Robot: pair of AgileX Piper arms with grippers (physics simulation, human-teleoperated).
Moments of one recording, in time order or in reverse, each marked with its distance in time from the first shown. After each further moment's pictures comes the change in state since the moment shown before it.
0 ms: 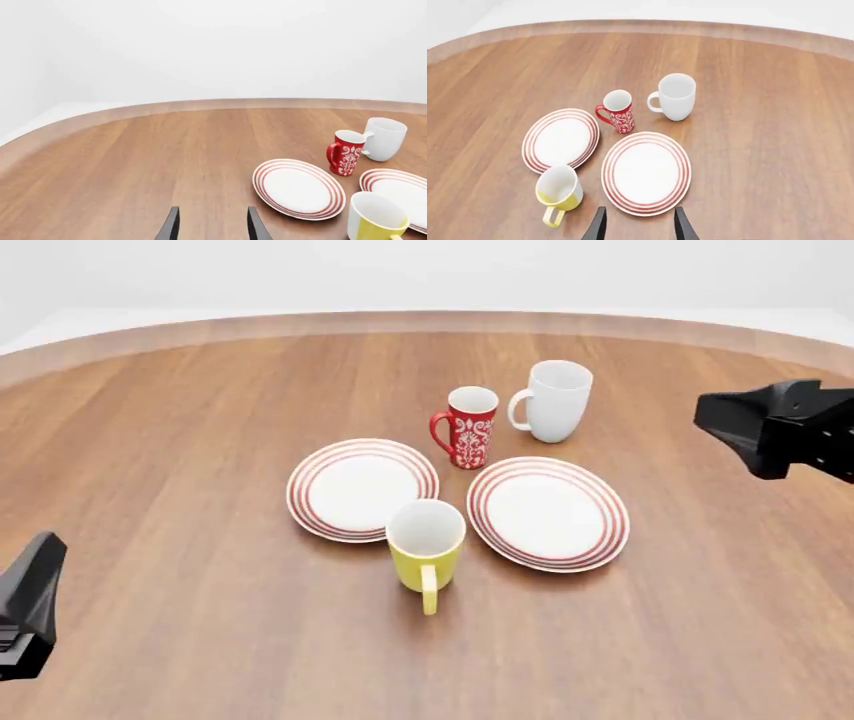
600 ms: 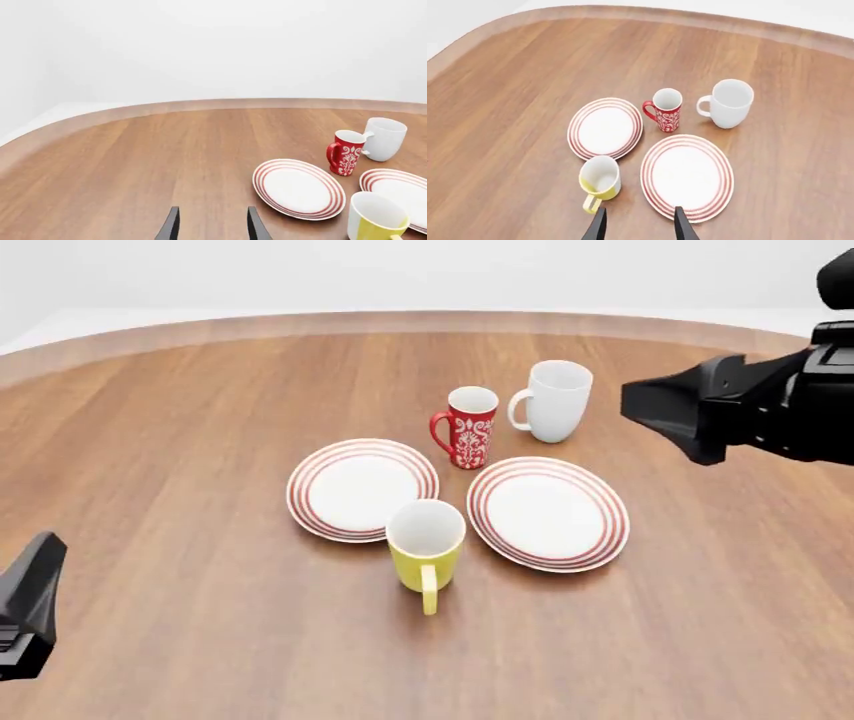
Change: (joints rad) left arm 0.000 0.000 0.000 0.000 0.000; right arm 0.209 0.110 -0.116 0.041 0.011
